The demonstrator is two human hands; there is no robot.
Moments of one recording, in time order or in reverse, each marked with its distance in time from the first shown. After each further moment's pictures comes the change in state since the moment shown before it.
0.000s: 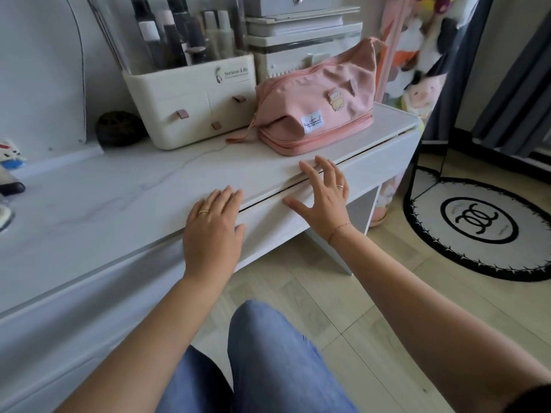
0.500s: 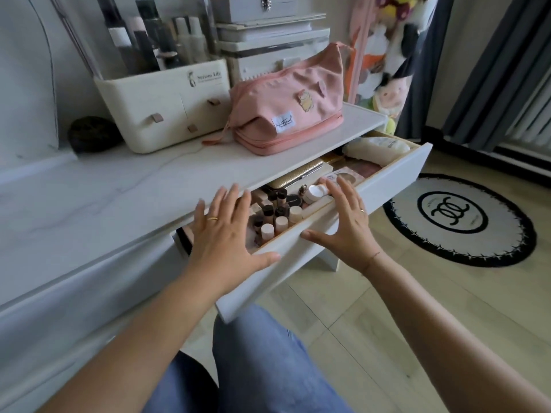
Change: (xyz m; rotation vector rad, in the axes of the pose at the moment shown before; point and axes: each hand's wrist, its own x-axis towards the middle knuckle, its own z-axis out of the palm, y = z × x) left_hand -0.009 0.049 -0.031 -0.014 -0.362 0.071; right_hand -0.074 0.028 -0.074 0.126 -0.083 0.049
